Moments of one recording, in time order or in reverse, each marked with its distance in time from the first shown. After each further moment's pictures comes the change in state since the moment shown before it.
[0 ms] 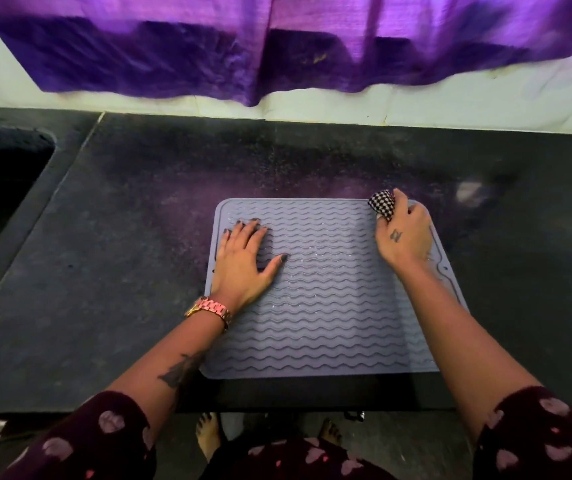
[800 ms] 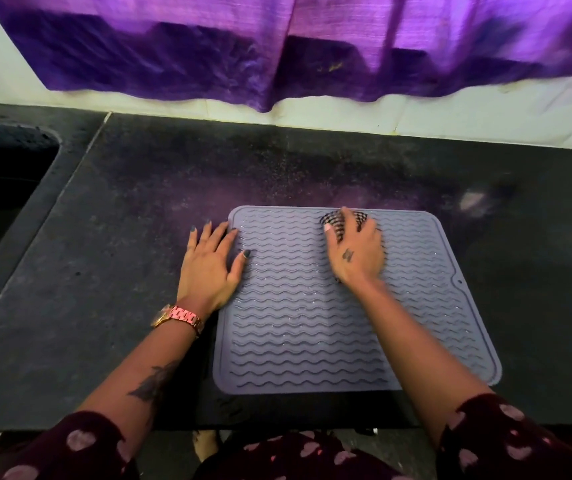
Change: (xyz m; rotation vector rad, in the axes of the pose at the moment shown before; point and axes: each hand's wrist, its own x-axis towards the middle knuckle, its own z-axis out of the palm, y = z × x) left_hand 0.000 -0.063 -0.027 0.155 0.014 -0.026; right_hand -0.032 -0.084 0.031 -0.012 -0.094 -0.040
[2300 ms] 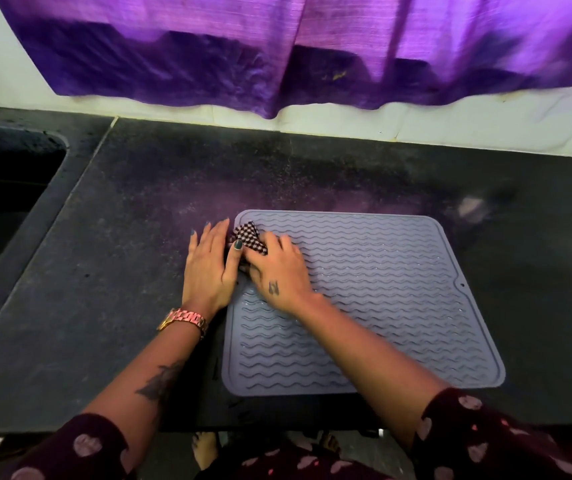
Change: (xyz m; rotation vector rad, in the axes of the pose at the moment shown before) left_hand -0.003 -0.004 -0.005 -0.327 0.147 -0.059; right_hand -0.050 -0.091 0.024 0.042 -0.082 -0.689
